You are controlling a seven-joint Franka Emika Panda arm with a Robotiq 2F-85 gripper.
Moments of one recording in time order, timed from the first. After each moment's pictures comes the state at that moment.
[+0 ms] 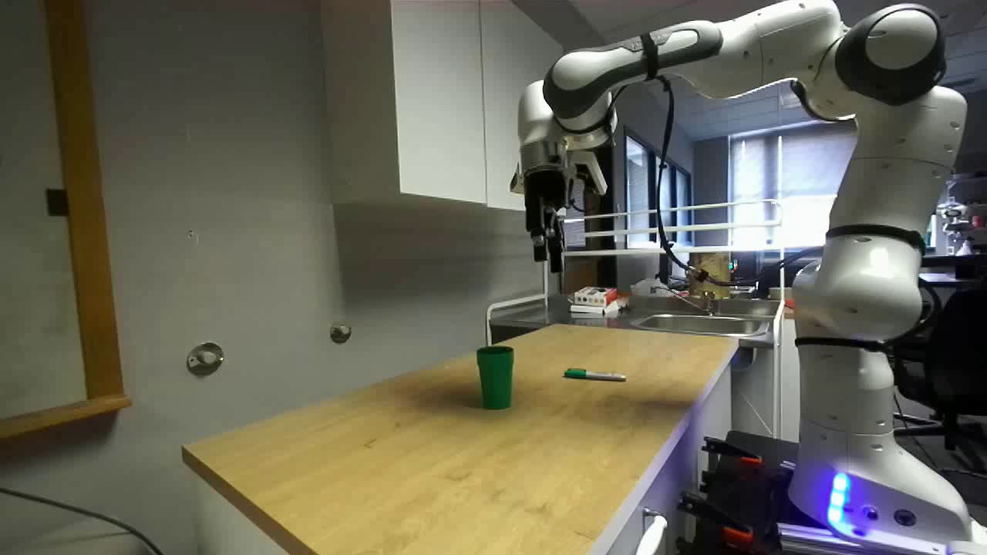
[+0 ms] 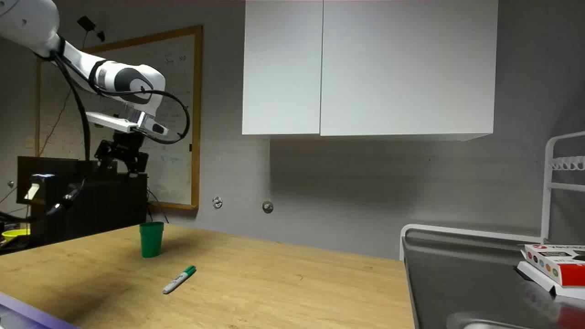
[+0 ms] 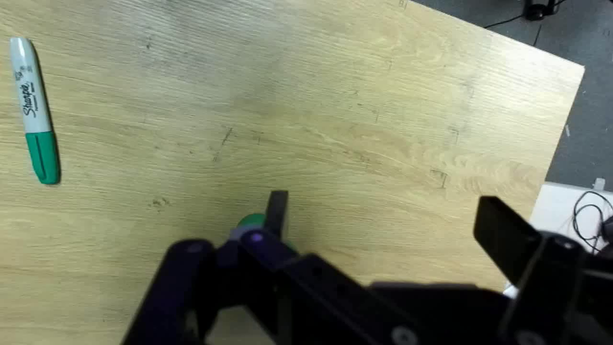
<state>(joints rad) 0.19 -0.30 0.07 -2.08 0.28 1.68 0.00</state>
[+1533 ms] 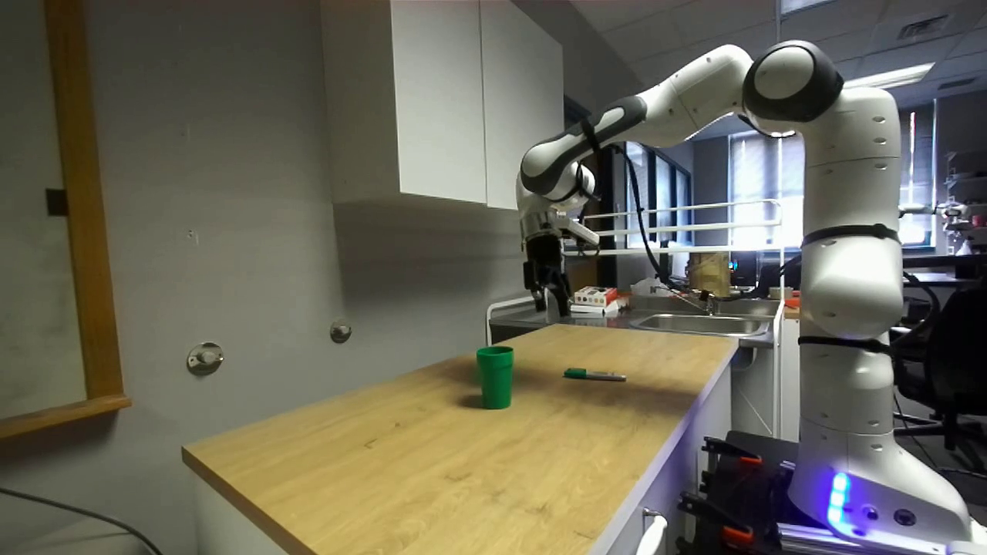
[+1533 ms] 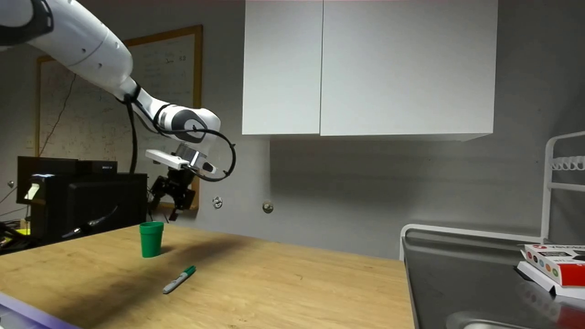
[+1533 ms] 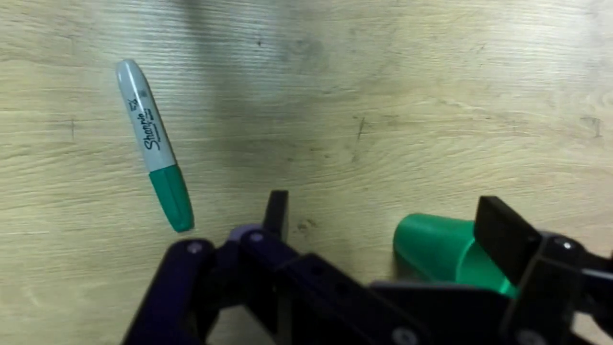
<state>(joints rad) 0.01 -0.02 -0.02 -2.03 0.25 1.70 -0.06</state>
